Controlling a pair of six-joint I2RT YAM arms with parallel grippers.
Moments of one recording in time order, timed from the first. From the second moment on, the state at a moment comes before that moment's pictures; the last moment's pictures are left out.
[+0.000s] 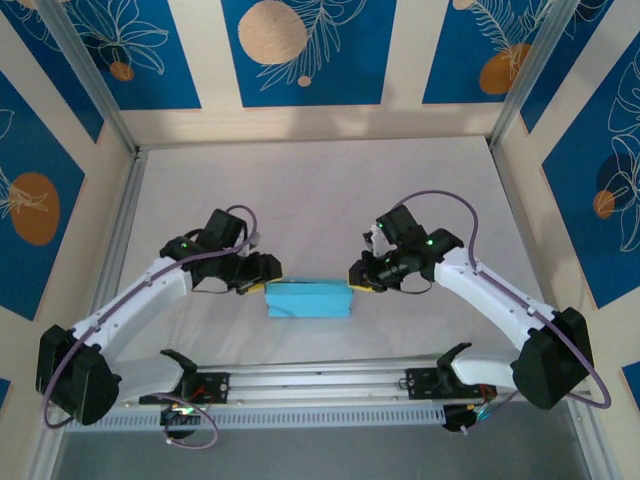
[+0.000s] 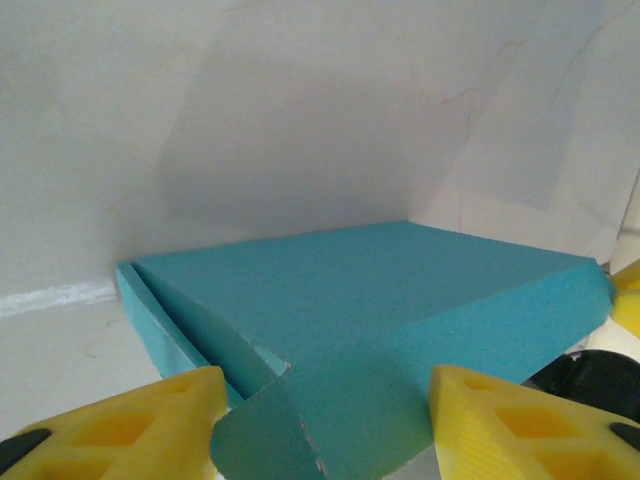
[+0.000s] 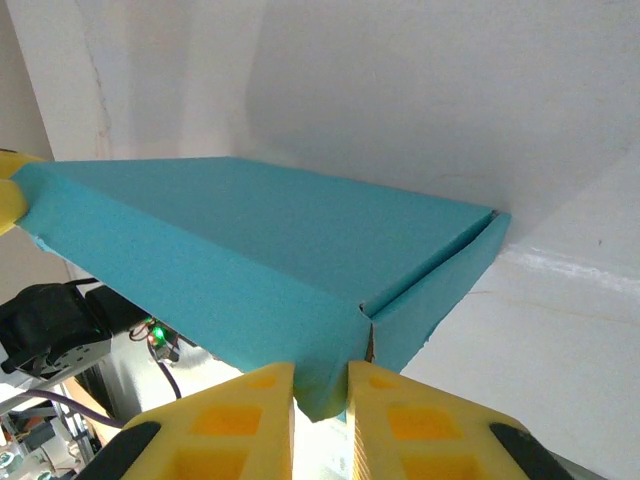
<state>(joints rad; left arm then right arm) -0.51 1.18 0.91 -0.80 0.46 -0.78 0.57 1.23 0.94 -0.84 -0.51 0.70</state>
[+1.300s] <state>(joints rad) -0.52 0.76 0.66 -0.77 0.27 -1.42 0.65 1.26 0.99 -0.86 -0.43 0.72</state>
